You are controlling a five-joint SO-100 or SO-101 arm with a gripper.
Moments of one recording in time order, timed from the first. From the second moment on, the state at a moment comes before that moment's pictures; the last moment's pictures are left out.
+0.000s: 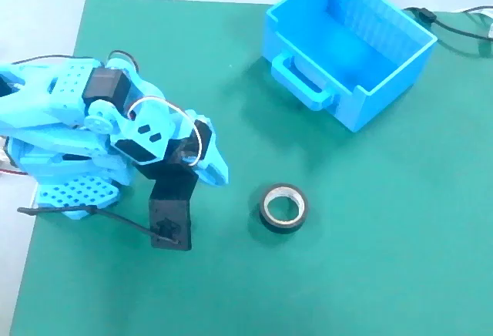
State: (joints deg) arm 12.7 189.7 171.9 64.9 -1.4
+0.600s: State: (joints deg) arm 14.1 176.7 150.3 68.5 -1.2
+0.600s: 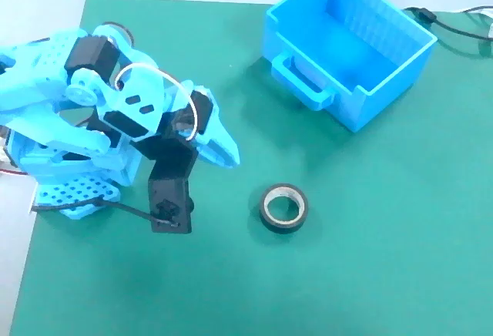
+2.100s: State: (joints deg) arm 16.4 111.3 116.5 77.3 -7.6
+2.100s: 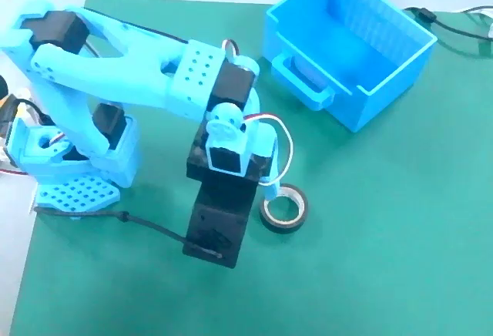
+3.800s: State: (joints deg) arm 13.1 98.3 127.0 55.5 -7.3
